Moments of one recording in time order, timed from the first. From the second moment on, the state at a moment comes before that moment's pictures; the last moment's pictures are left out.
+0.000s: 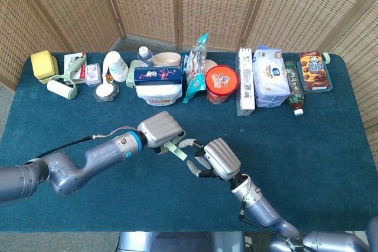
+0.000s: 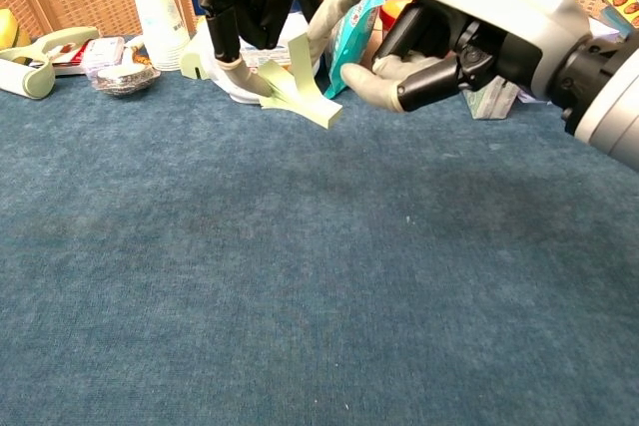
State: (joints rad) left arm -1.33 -1.08 -0.08 -1.79 0.99 0.49 0.26; right arm 0.61 -1.56 0.17 -1.76 -1.51 1.18 0.04
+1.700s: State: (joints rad) left arm -1.35 -1.09 -0.07 -1.79 0.99 0.51 0.24; right arm 0.62 -1.56 0.16 -1.76 -1.50 1.17 0.03
